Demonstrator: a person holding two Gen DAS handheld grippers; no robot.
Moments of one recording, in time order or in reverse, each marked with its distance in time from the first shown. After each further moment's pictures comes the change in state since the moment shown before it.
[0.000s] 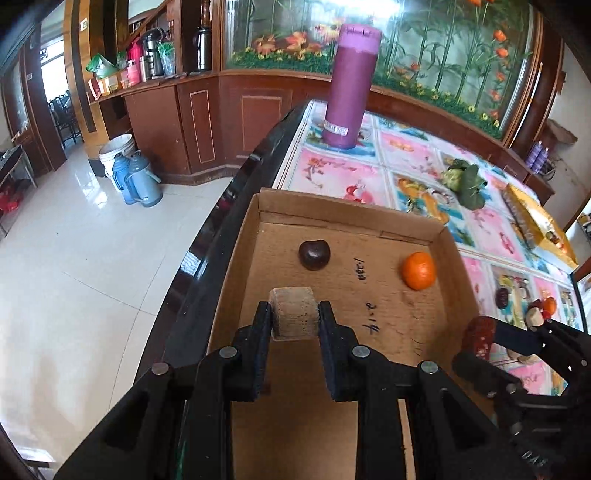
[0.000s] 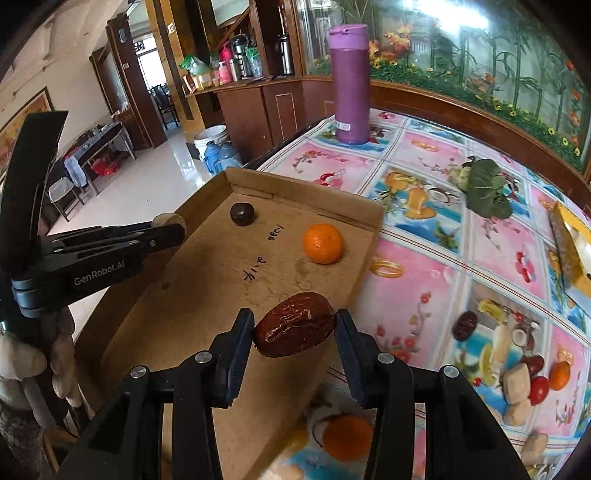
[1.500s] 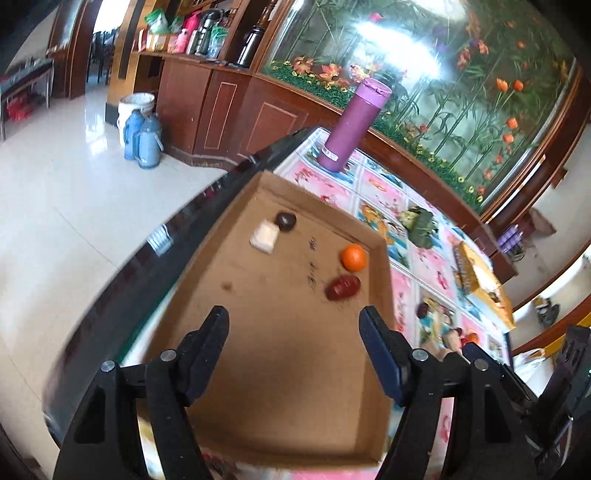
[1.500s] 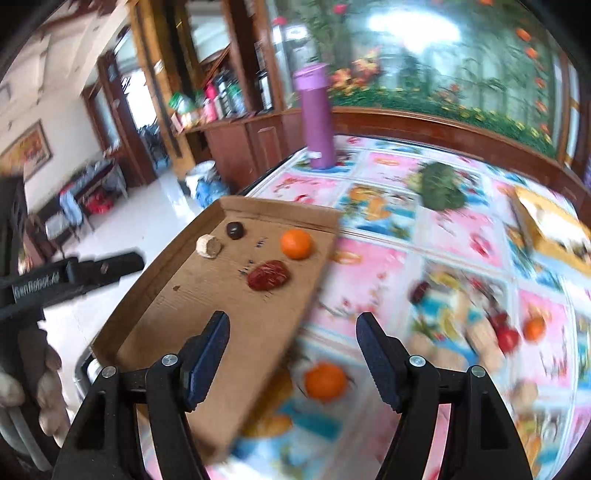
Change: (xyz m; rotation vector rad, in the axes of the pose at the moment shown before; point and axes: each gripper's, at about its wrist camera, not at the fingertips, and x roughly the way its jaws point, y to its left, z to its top) left arm -0.092 0.001 -0.079 -0.334 -0.098 -0.178; right arm -0.081 -0.025 -0.053 0.111 -0.171 -0.023
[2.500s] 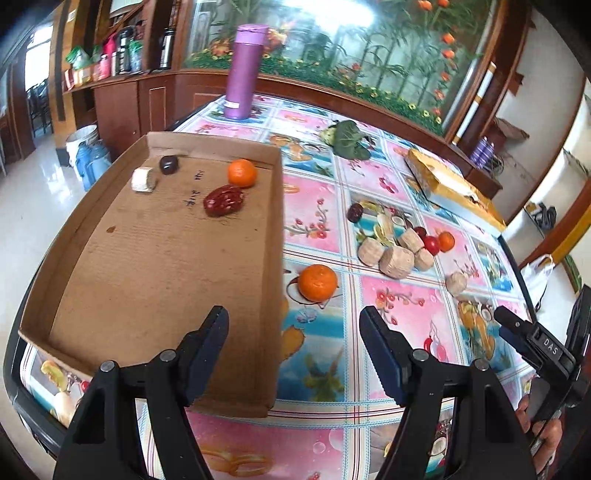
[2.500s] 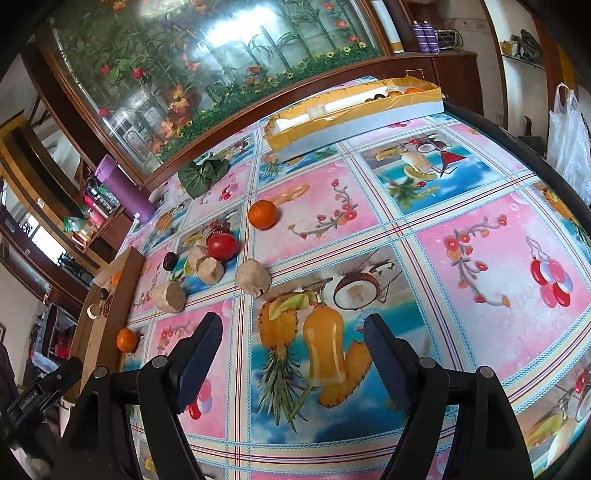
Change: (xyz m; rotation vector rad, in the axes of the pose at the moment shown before) left arm 0.028 -0.113 -0.090 0.322 0.093 -0.010; right arm -0.104 -0.206 -0.129 0.580 -0.072 -0.193
